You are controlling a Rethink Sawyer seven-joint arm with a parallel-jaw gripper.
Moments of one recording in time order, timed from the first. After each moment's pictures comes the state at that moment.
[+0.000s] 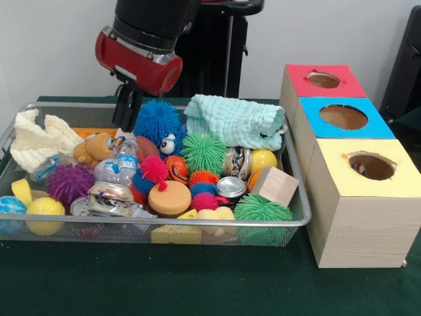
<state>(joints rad) -0.19 -0.61 -0.23 1.42 -0.17 0.56 2.13</state>
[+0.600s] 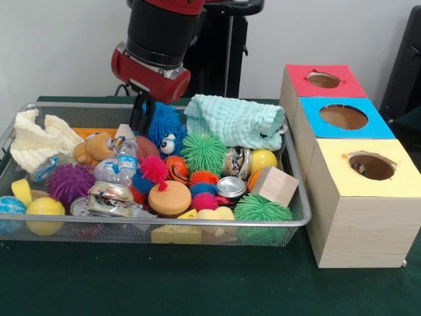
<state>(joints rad) -0.21 -0.60 -0.19 1.52 -0.19 0.55 2.13</state>
